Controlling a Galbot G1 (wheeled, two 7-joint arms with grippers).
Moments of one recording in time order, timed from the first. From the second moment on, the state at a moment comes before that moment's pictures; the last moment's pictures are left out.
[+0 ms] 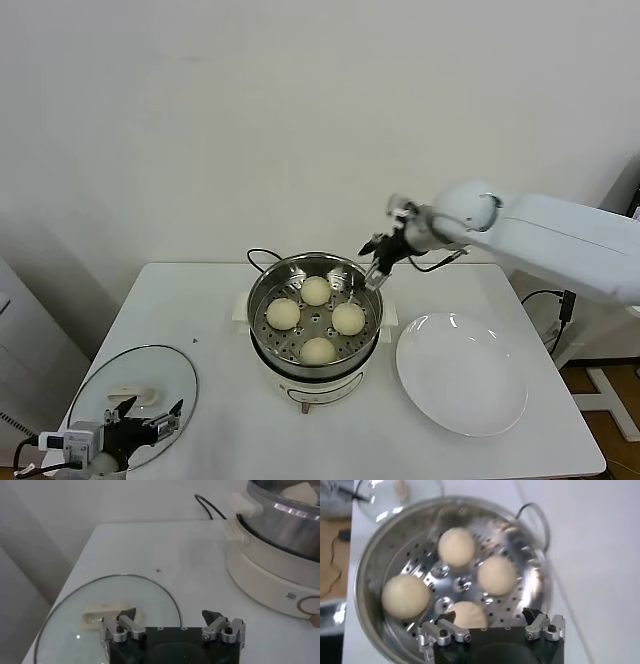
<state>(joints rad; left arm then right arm) 1.75 -0.90 -0.63 -2.24 -0.74 0.53 -0.34 0.48 0.70 -1.13 1.48 0.96 -0.46 -0.59</state>
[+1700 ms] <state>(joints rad) 1.69 -1.07 -0.72 -1.89 0.23 0.06 -0.12 -1.24 1.18 0.69 1.52 0.36 0.20 -0.26</state>
